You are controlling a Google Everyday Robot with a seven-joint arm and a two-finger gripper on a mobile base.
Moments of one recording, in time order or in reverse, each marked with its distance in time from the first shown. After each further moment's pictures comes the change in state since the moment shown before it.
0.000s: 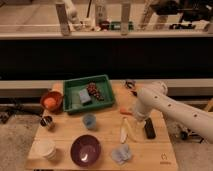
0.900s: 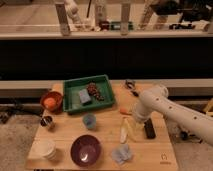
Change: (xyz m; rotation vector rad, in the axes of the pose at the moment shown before) arm 0.000 -0.002 0.017 0.009 -0.053 0.076
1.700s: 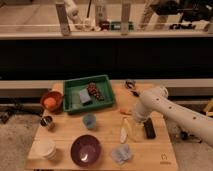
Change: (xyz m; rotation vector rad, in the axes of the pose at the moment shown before) arm -0.002 -0.002 0.007 -0.002 -0.027 0.023
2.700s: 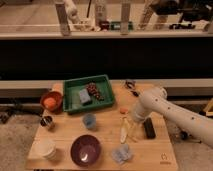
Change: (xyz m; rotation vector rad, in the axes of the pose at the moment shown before) arm -0.002 -0.002 0.009 0.002 -0.014 0.015
